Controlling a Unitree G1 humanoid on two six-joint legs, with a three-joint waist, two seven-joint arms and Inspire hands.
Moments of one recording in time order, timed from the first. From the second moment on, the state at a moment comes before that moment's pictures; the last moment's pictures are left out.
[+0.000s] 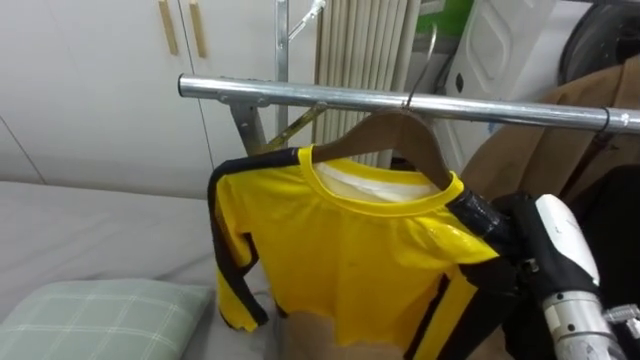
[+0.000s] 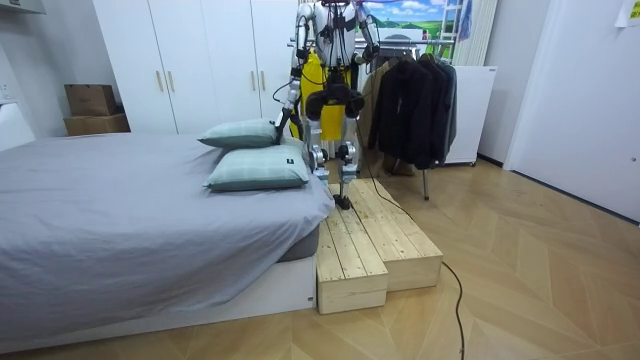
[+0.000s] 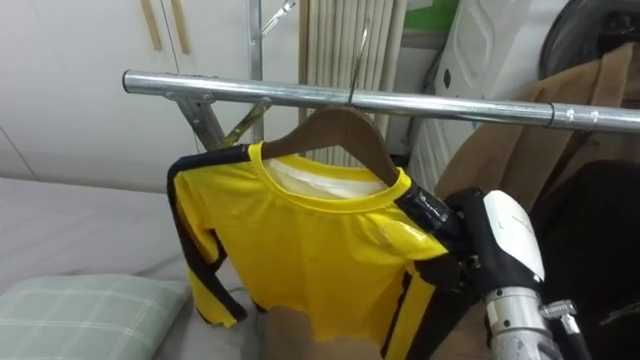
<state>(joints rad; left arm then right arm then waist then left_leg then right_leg) 0.20 0.24 0.08 1.22 0.13 0.14 0.23 0.03 -0.35 0.05 0.09 -0.46 -0.02 -0.20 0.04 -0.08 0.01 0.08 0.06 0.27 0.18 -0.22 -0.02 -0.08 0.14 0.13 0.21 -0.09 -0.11</state>
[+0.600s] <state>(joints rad) 0.21 0.24 0.07 1.17 0.13 0.17 0.22 0.02 -0.35 0.05 0.23 -0.46 0.02 -0.18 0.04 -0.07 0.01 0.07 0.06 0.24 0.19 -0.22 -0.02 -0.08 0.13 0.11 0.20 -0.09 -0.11</state>
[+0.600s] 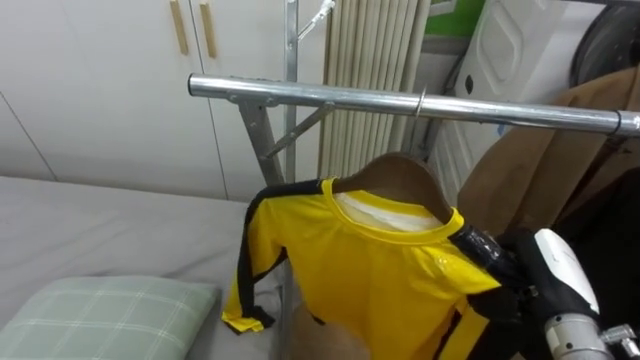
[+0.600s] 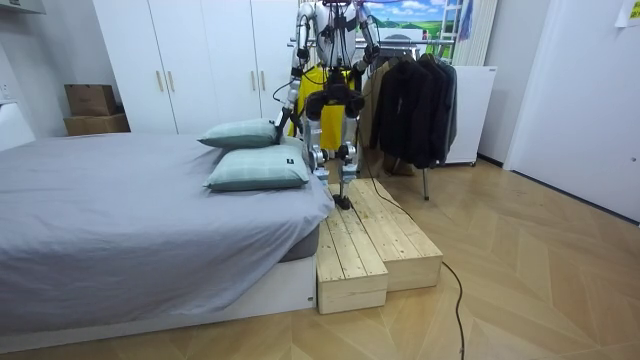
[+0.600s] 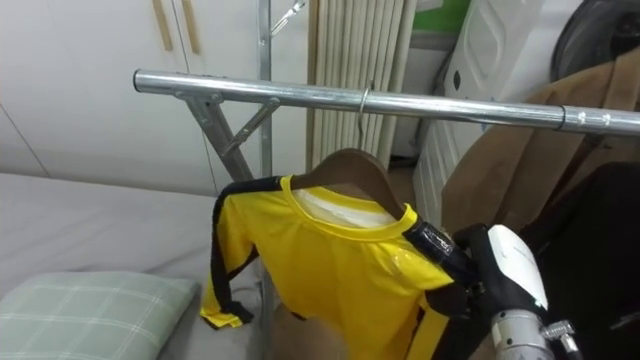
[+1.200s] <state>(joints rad) 0.21 0.23 0.08 1.17 0.13 0.17 0.22 0.02 -0.28 0.06 0.31 -0.48 0.02 -0.18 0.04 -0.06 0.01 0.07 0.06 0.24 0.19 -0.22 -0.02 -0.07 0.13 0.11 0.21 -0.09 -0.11</state>
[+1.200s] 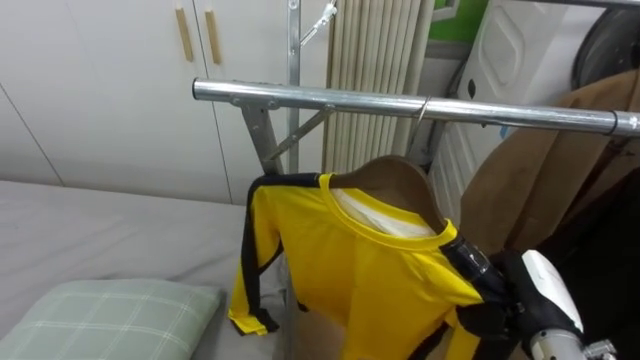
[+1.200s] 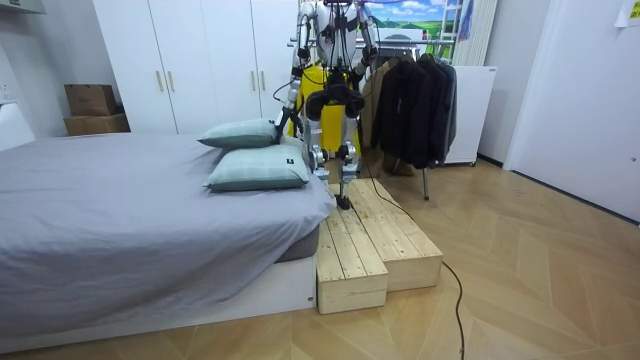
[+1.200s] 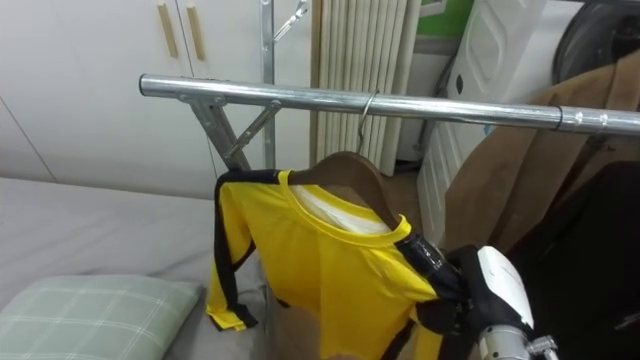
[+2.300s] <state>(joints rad) 0.21 0.23 0.07 1.17 0.13 0.18 0.22 0.01 -0.27 0.05 0.31 -0.48 0.02 -0.18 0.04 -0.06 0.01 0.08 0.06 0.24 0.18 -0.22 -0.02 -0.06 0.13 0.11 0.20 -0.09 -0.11</state>
